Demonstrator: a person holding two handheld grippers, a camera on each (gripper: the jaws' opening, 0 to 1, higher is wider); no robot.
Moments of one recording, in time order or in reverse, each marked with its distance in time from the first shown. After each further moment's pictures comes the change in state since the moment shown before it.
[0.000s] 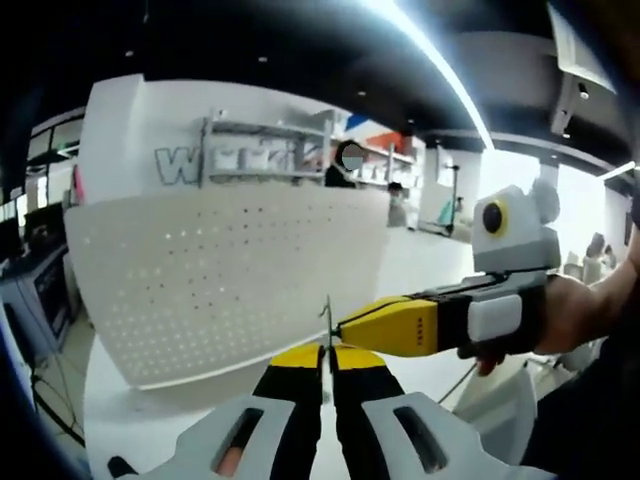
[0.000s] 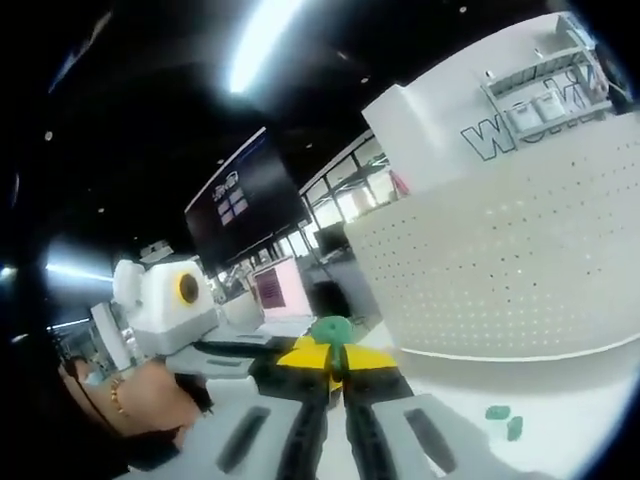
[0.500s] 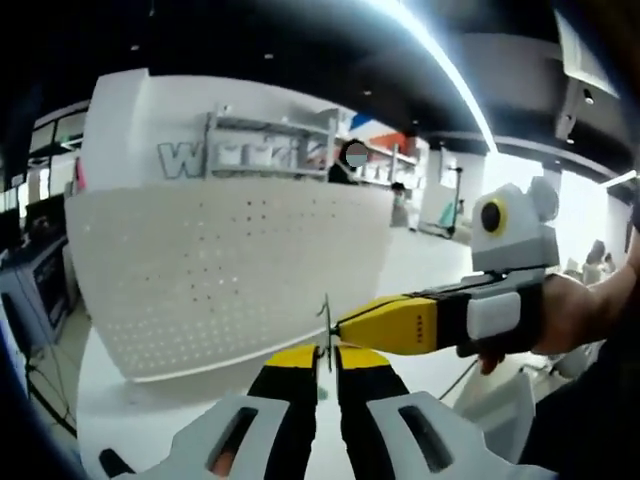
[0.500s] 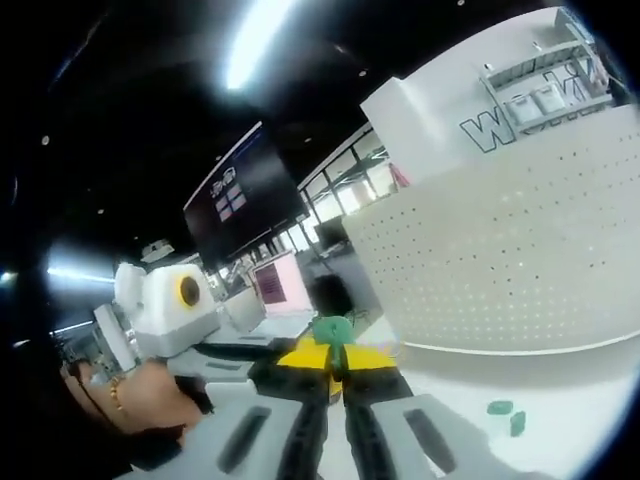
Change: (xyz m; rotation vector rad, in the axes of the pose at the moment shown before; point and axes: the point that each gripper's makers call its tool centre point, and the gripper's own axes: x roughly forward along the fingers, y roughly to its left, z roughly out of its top) left arm 0.002 0.002 -0.009 -0.056 0.016 -0.027; right arm 0.003 -0.004 -0.006 0.036 0.023 0.012
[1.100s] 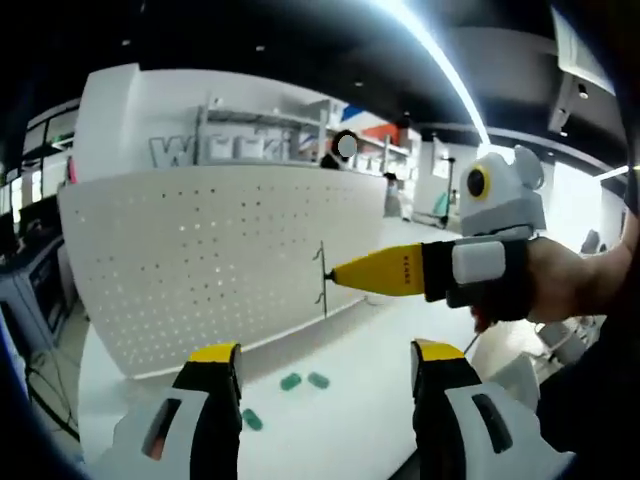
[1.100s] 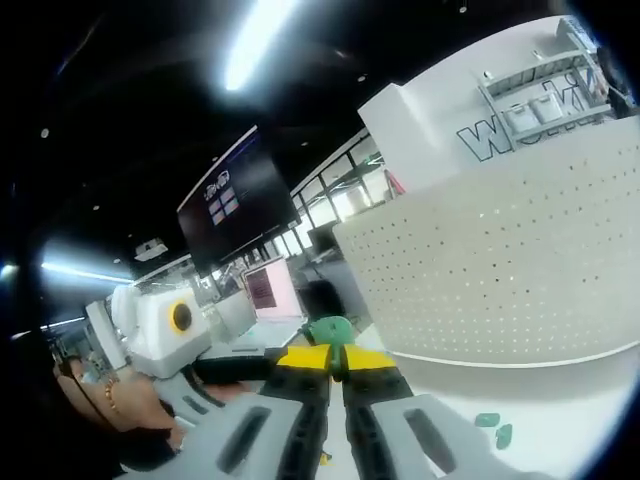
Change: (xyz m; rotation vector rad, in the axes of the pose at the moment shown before) left arm -0.004 0.002 -0.011 0.050 0.014 0.002; right arm 0.001 -0.014 0.015 -0.032 -0.026 -0.035
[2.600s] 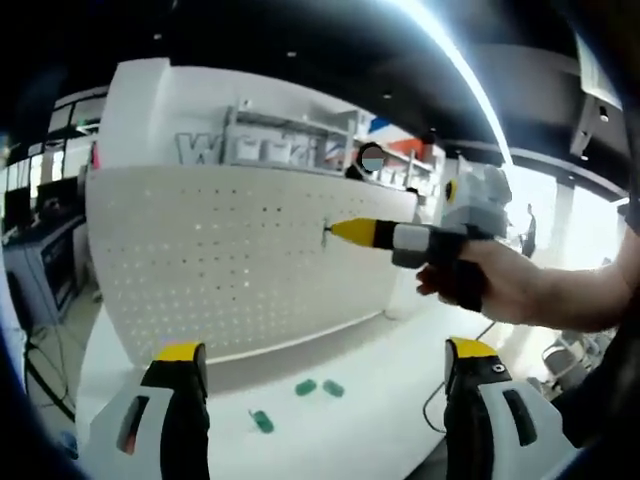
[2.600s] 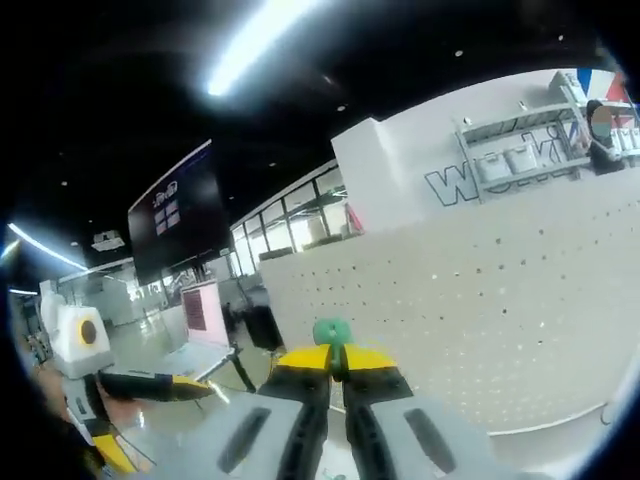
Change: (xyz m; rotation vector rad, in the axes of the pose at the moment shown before) left arm -0.002 0.033 0.002 -0.095 -0.028 0.080; right arm 0.036 -0.101 0.058 -0.163 -0.139 -0.227
